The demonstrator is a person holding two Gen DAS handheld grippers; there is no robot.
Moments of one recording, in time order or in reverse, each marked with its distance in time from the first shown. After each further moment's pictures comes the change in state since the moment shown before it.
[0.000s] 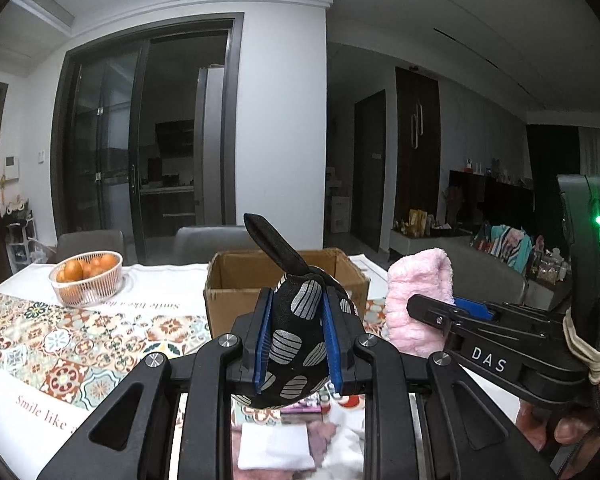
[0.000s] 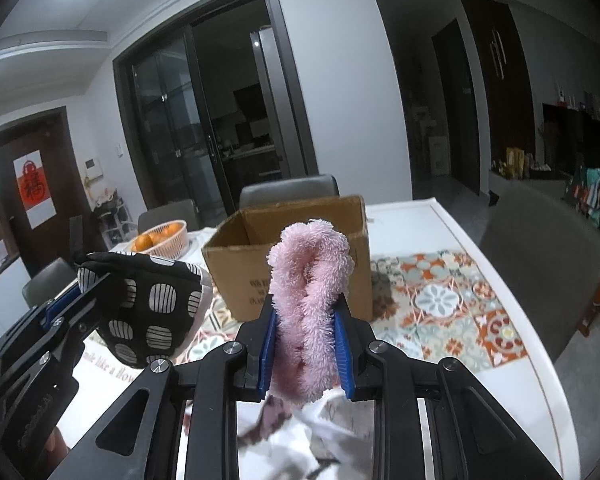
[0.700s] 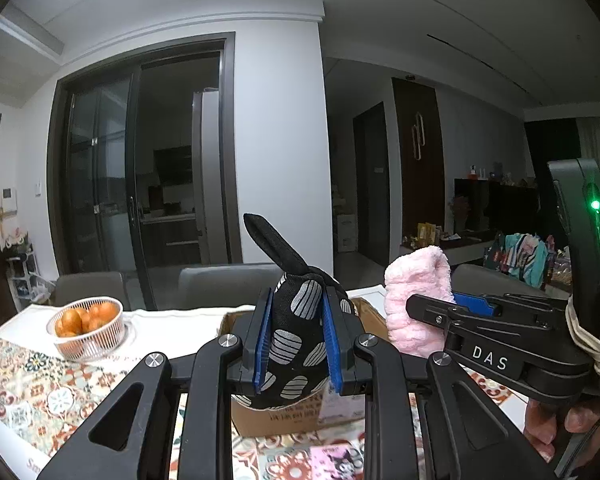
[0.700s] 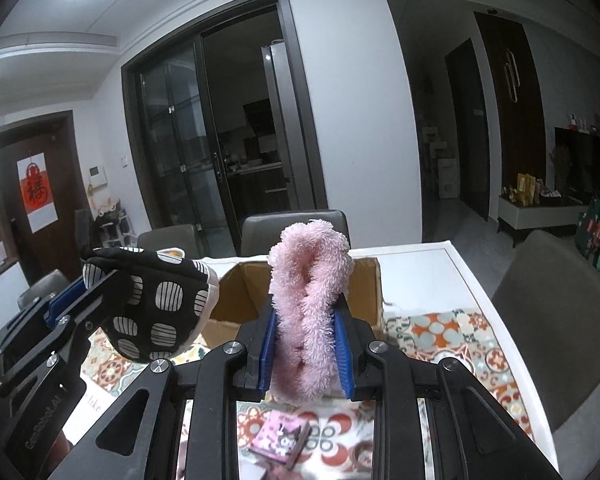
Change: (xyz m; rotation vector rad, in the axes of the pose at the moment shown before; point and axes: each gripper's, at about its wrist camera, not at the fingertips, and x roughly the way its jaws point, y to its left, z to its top) left arm 0.062 0.016 0.050 0.072 -0.075 0.024; right arm 0.052 0.006 0.067 -0.045 -0.044 0.019
